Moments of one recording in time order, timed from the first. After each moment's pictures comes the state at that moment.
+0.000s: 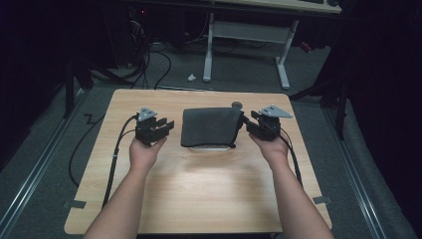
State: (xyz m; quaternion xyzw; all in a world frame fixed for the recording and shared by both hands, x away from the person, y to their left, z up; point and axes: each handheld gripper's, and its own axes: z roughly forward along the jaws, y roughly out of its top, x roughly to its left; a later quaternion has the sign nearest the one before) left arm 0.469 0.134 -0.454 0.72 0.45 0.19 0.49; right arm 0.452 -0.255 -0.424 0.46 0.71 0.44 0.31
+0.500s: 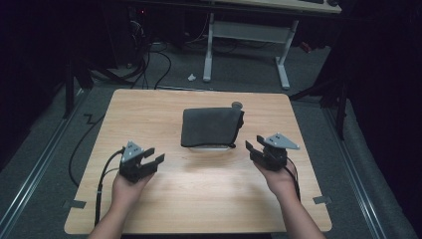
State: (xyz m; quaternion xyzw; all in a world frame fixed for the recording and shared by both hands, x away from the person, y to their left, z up) left arm 0.362 0.168 -0.494 0.75 0.41 0.18 0.48; right arm 0.366 -0.256 -0.446 0.46 0.72 0.43 0.30
